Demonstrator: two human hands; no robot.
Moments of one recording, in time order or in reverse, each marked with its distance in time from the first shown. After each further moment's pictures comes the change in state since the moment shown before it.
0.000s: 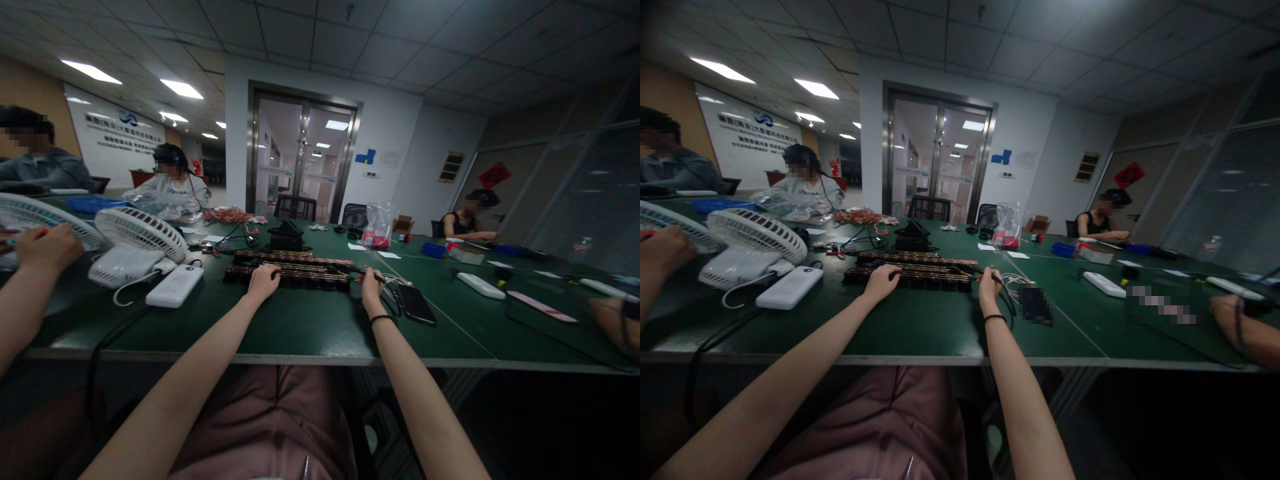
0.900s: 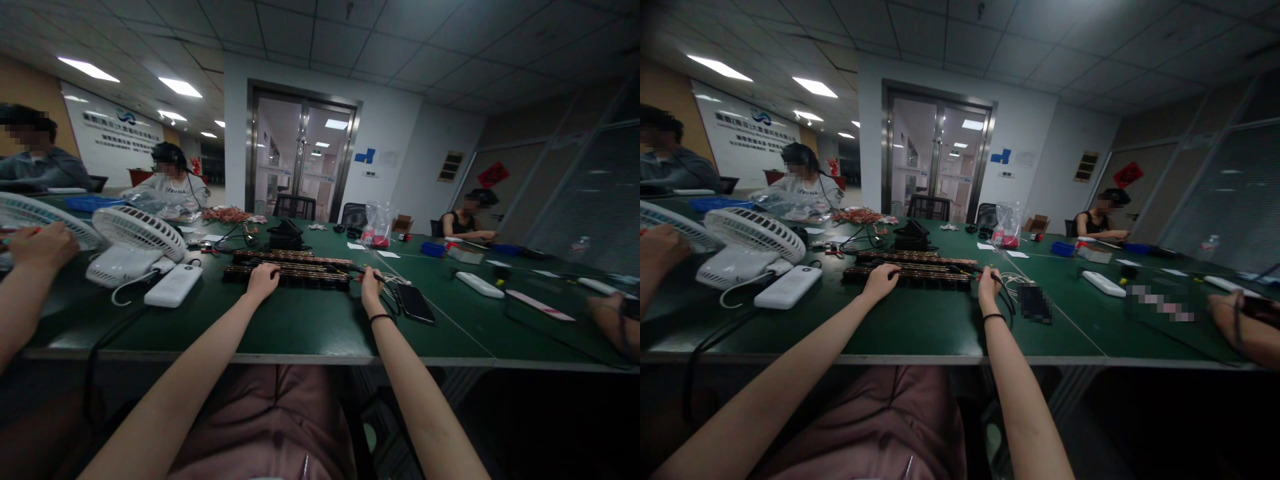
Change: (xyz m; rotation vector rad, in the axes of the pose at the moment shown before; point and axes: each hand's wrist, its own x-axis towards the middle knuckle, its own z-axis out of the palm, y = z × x) left_hand 0.000 0.000 0.001 0.004 -0.006 -0.010; right_hand -0.005 -0.008 -0.002 -0.015 -0.004 0.029
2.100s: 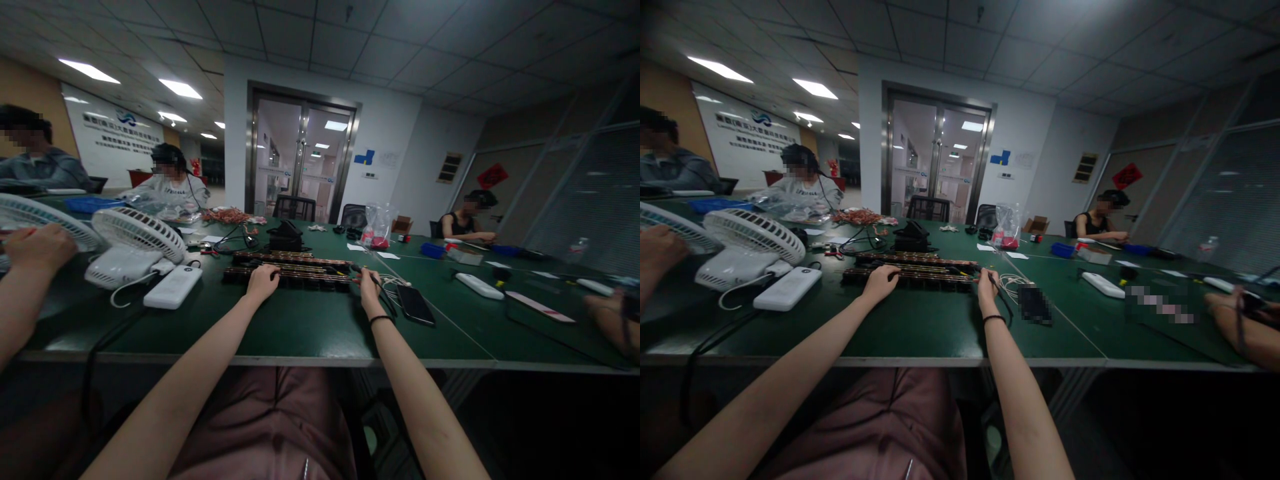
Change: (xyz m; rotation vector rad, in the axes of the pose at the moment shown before) left_hand -0.001 0.001 -0.003 -0.021 -0.012 0.001; right_hand 0.005 0.010 0.003 0.015 -0.048 0.031
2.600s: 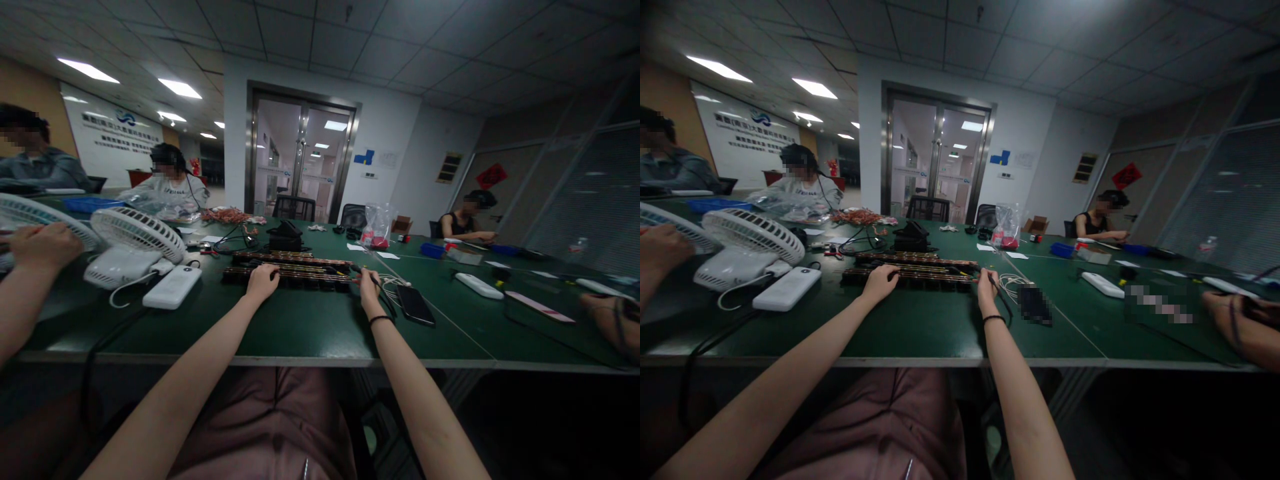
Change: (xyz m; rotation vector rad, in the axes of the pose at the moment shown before) left_hand 0.001 0.000 0.002 0.026 0.011 -0.001; right_hand -0.005 -0.005 -0.002 -0.002 -0.007 0.002
